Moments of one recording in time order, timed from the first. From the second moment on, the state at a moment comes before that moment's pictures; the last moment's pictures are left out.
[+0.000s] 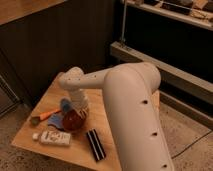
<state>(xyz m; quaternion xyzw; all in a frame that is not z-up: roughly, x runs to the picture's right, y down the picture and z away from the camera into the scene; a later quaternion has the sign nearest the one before) -0.139 0.144 0.824 -0.32 0.27 0.46 0.78</state>
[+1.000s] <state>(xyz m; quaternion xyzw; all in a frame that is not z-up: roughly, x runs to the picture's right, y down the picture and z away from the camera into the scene) -0.252 0.127 0.853 -0.34 0.23 0.39 0.82</state>
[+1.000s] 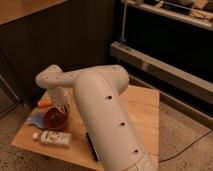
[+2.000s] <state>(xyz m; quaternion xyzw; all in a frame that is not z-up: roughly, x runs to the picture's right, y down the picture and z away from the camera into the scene) -0.316 0.072 0.893 -0.32 0.21 0.39 0.84</state>
